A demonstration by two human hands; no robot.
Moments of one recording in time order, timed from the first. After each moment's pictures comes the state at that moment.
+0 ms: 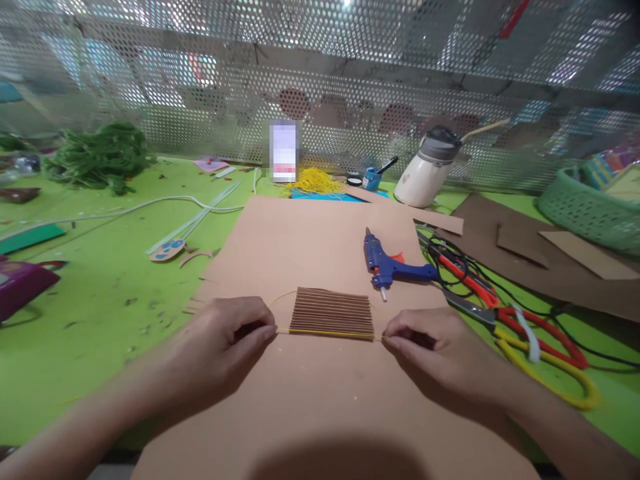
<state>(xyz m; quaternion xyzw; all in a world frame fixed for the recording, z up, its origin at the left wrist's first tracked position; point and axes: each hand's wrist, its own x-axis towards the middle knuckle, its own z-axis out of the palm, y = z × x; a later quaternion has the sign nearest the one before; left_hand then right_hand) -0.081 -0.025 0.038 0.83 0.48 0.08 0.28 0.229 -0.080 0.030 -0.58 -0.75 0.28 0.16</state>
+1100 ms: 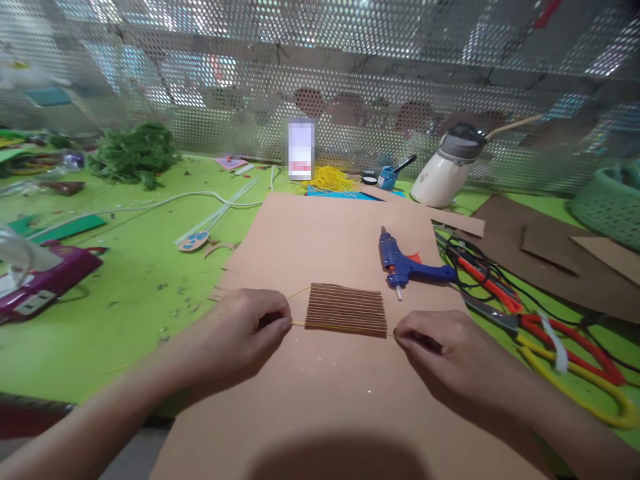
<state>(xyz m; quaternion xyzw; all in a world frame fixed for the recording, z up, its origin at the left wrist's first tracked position) -0.076 -0.025 0.050 0.83 0.48 0.02 0.27 0.229 -0.080 0.023 -0.55 -0.80 0.21 0.11</state>
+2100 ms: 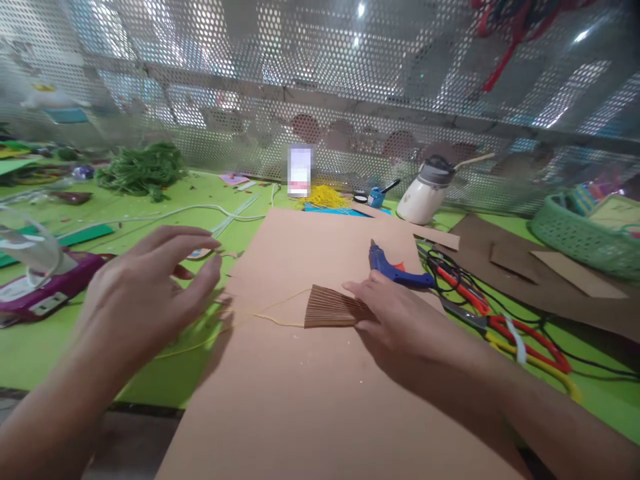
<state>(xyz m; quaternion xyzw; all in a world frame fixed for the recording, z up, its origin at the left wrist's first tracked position) -0.127 -0.035 0.080 0.73 0.62 0.29 -0.05 0.185 -0.048 0.047 -0.50 -0.85 0.14 0.09</state>
